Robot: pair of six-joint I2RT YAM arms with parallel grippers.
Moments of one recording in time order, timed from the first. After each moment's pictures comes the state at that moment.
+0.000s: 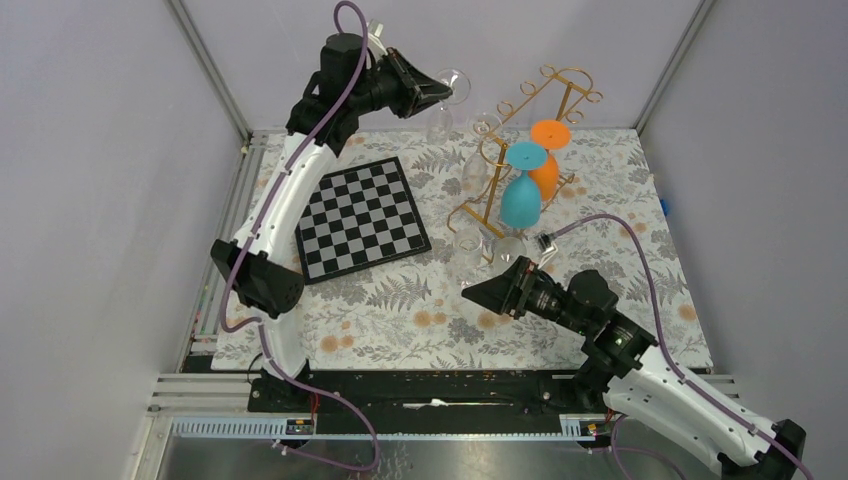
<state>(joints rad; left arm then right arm) -0.42 1.87 2.20 -0.55 0.48 -1.07 0.79 0.55 0.43 0.00 -0.26 1.10</state>
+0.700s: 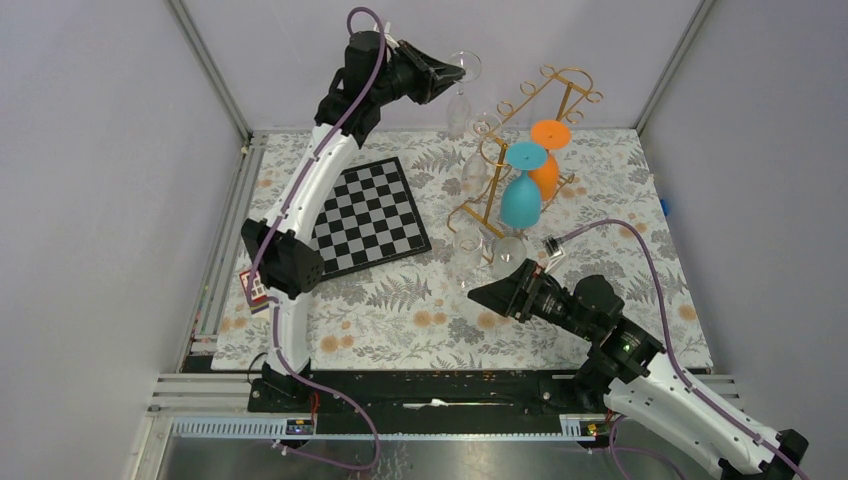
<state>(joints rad) -0.43 2.07 2.34 -0.39 0.40 -1.30 0.79 0.48 0.43 -0.08 -0.22 1.12</state>
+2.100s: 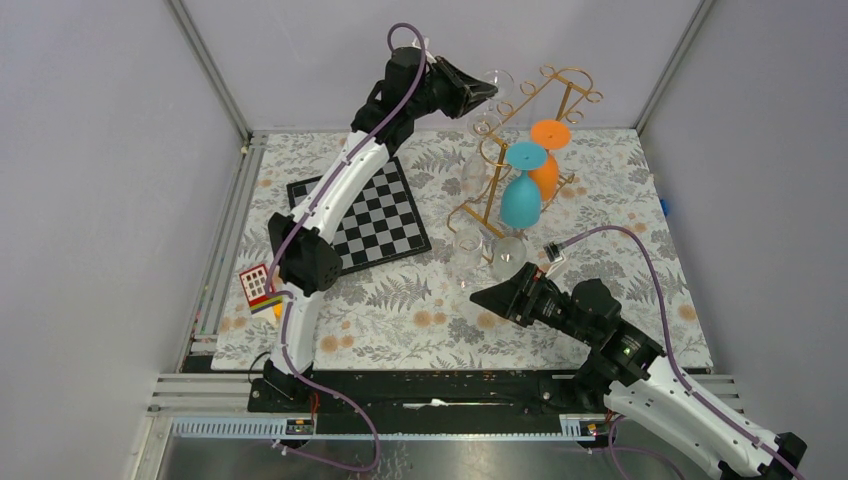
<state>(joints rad) -0.54 2.17 2.39 -0.34 0.34 -1.30 0.79 0.44 0.40 -0.15 -0.18 1.15</state>
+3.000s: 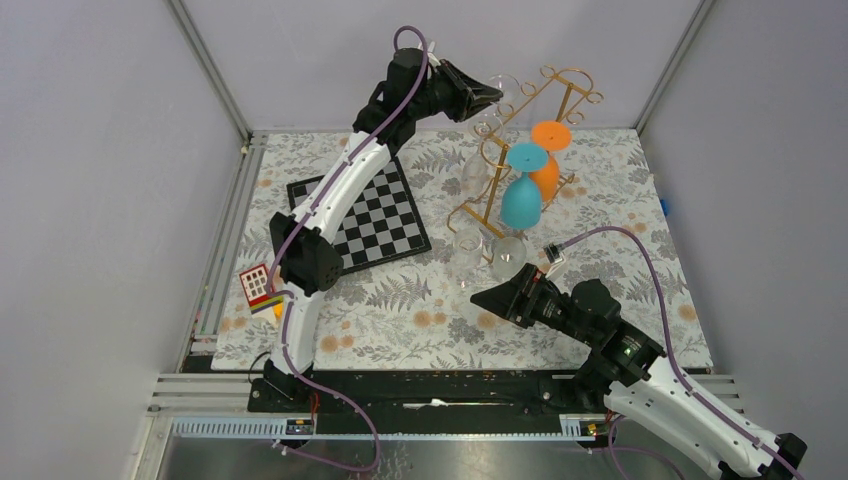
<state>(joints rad) -0.55 2.18 2.39 -0.34 0.41 -1.34 0.79 0.43 0.40 -0.18 -0.18 1.15</state>
